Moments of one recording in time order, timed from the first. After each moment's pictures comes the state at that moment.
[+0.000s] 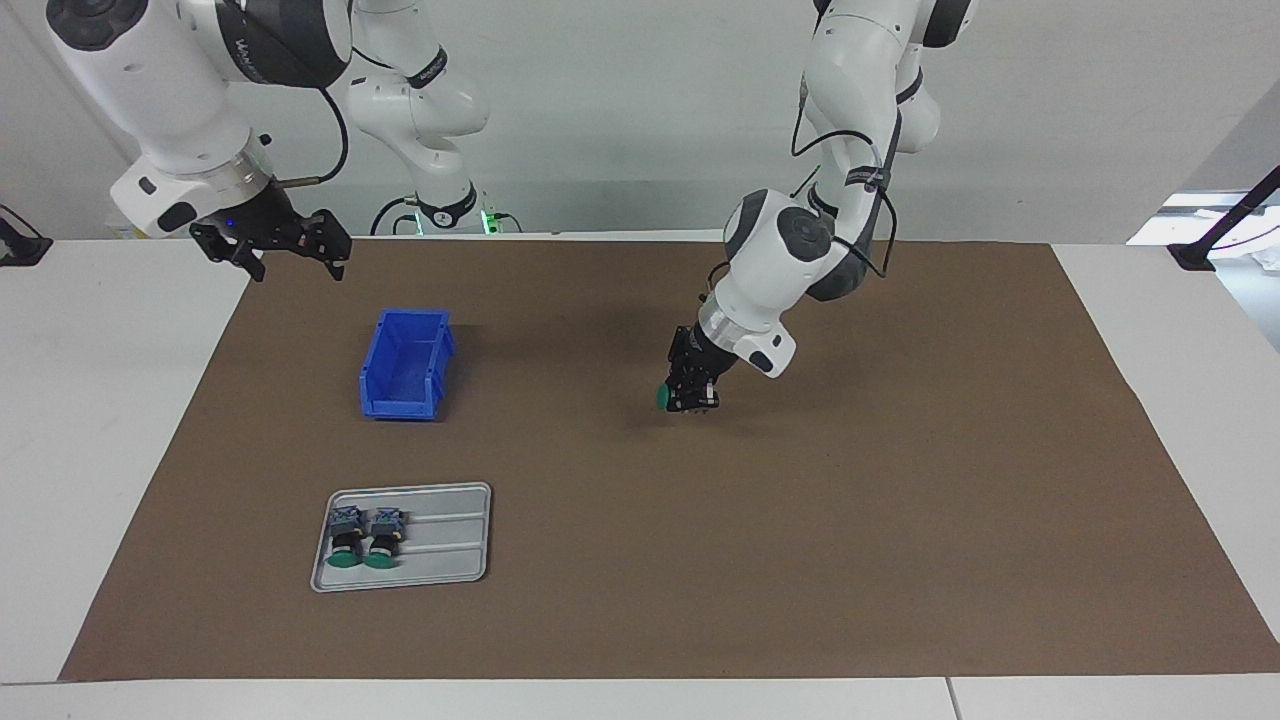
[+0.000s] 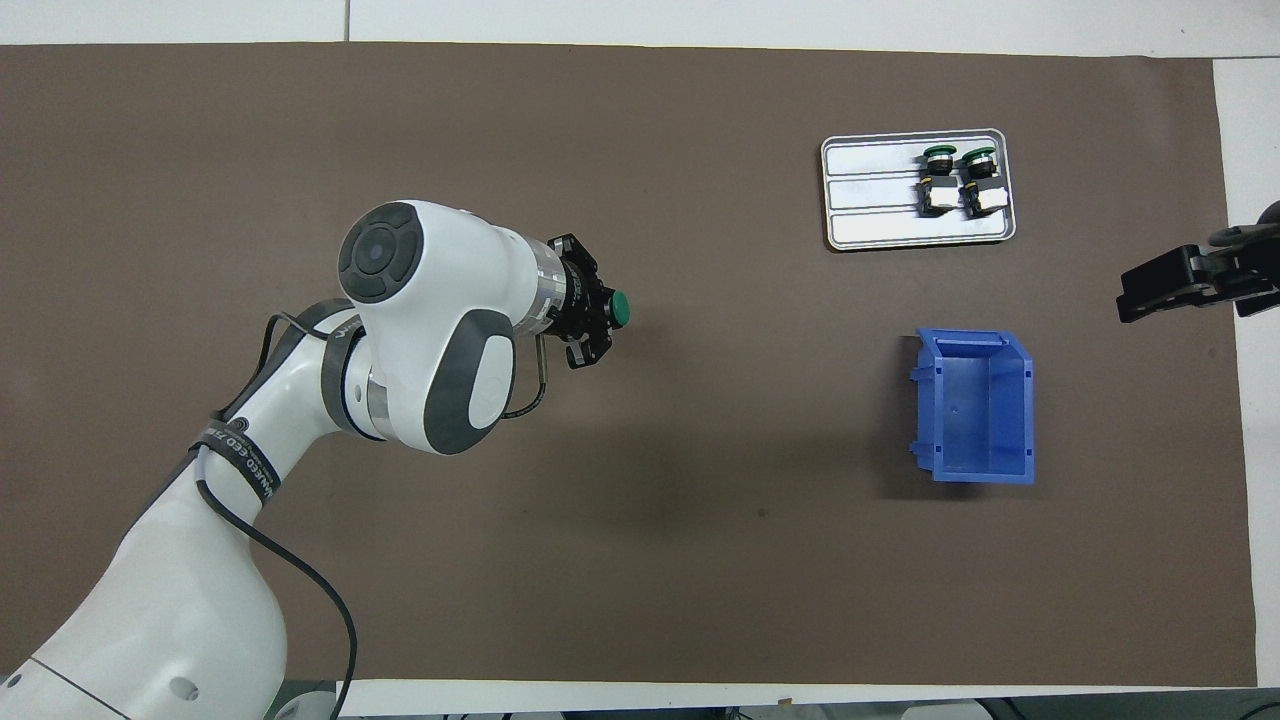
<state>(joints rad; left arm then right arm) -0.66 0.29 0.01 -1.90 -0.59 2.43 -1.91 0.00 0.00 -0.04 -1.60 -0.04 1.46 -0.05</state>
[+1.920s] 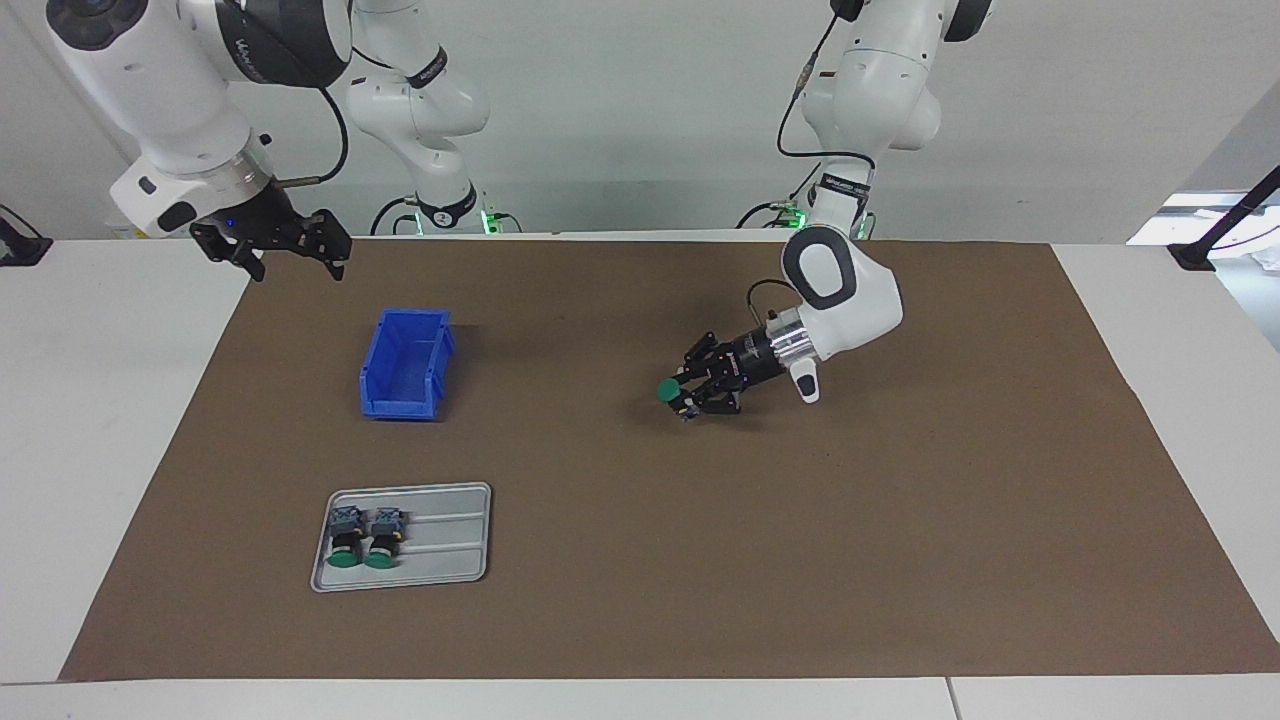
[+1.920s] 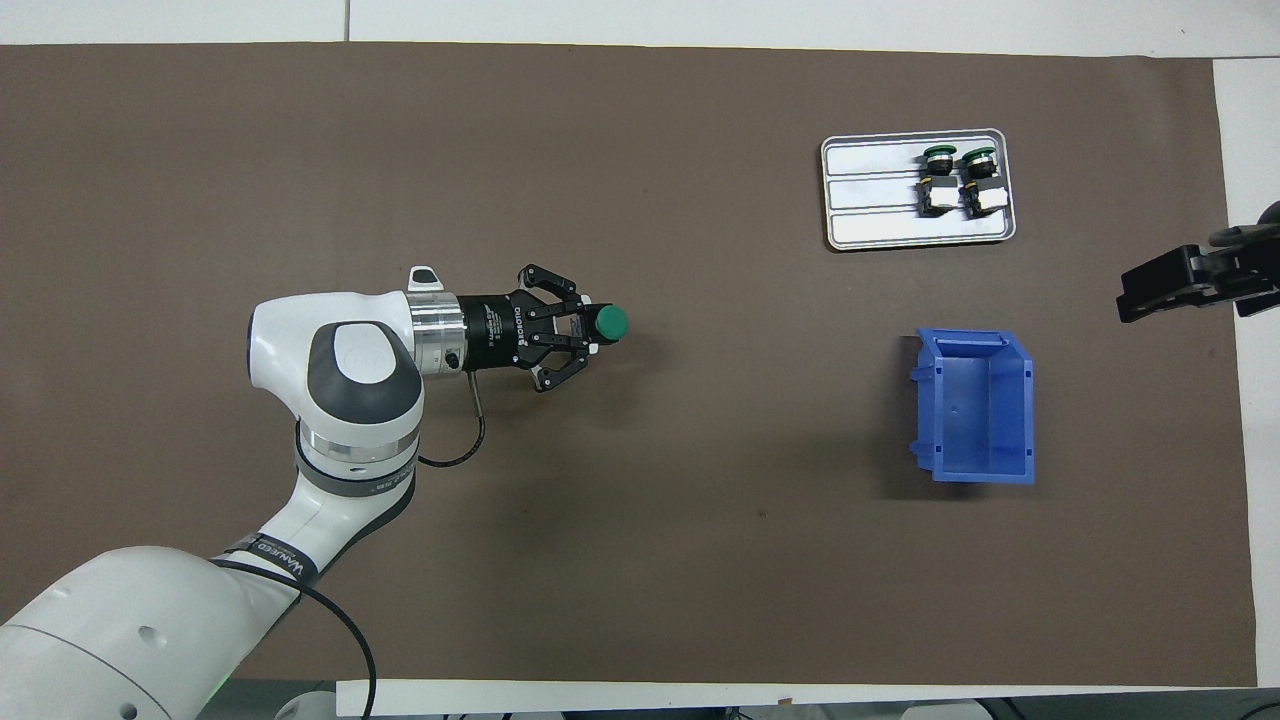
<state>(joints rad) -0.54 0.26 0.01 -2.13 -1.59 2.29 -0.91 0.00 0.00 -0.04 -1.60 -0.04 1.46 -0.05</state>
